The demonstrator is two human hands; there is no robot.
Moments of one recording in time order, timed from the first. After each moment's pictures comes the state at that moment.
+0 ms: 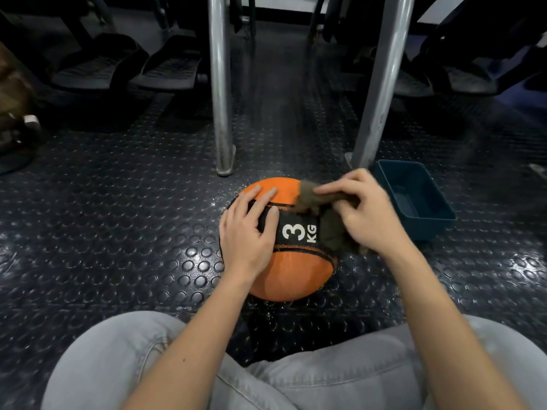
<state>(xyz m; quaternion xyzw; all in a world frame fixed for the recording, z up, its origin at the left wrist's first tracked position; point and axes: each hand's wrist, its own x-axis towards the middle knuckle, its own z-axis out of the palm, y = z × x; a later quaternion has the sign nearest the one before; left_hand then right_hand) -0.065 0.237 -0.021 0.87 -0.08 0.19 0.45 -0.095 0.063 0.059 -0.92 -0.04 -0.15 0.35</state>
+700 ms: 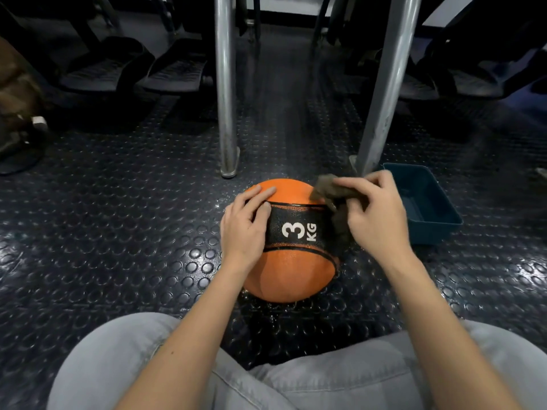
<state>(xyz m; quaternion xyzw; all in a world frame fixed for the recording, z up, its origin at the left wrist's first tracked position) -0.052 0.248 -0.010 0.83 -0.05 0.11 0.54 -0.093 0.067 0.056 -0.92 0.04 -0.26 0.29</state>
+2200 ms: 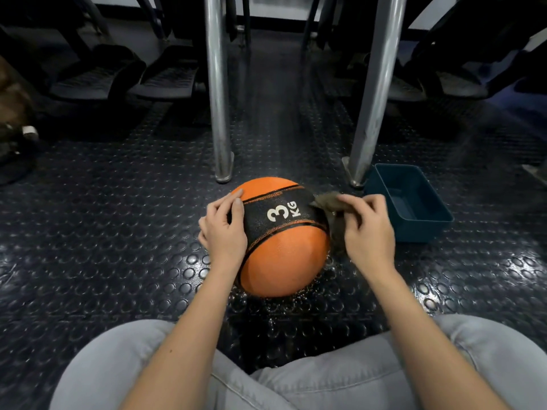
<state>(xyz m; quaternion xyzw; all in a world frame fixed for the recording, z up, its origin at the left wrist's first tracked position) -0.052 0.255 -0.008 0.81 0.09 0.13 0.56 -0.096 0.059 0.012 -0.90 0.11 -0.30 0.30</state>
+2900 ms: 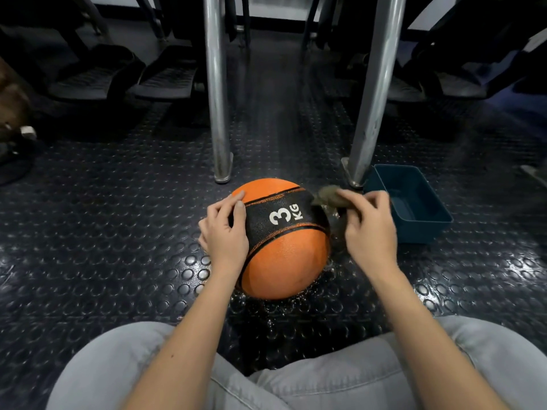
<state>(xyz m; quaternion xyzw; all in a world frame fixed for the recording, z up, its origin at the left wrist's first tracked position) -0.055 0.251 -0.008 0.81 0.08 0.14 0.56 -0.094 0.058 0.019 -0.91 0.11 -0.30 0.28</state>
